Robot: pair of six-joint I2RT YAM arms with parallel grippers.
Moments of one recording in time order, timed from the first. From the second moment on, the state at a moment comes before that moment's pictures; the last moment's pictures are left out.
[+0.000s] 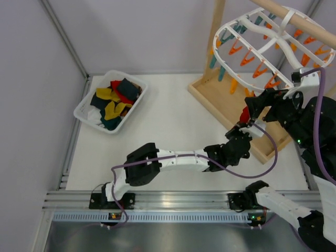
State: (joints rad) left arm -1.35 2.14 1.71 0.37 -0.88 0.21; right arm 0.44 0.84 1.58 -0.89 0.14 0.22
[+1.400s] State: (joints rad) left arm -1.41 2.30 1.90 0.34 -0.98 0.41; right arm 0.63 0.95 1.44 -0.89 0.93 0.20
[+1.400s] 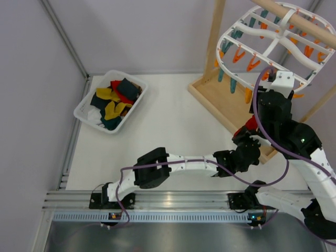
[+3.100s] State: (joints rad) left arm -0.67 1.52 1.08 -0.15 -0.70 -0.41; right arm 0.69 0.51 1.09 -0.72 0.64 0.26
